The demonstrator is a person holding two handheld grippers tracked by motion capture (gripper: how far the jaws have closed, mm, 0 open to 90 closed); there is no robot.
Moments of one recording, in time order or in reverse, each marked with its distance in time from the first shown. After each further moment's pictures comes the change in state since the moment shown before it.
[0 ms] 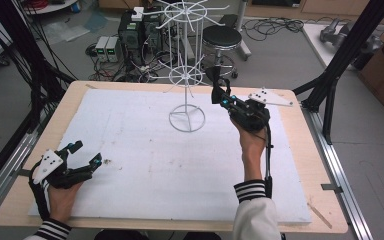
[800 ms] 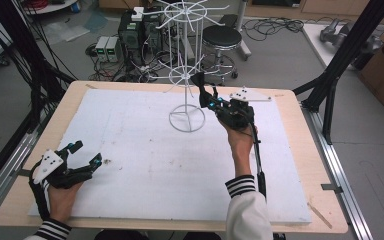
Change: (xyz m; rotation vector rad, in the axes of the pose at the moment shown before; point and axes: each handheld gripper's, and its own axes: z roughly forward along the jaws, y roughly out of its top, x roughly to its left) left arm 0.000 0.000 0.000 0.000 -0.001 0.002; right arm 0.007 -0.011 0.035 0.106 0.030 -0.055
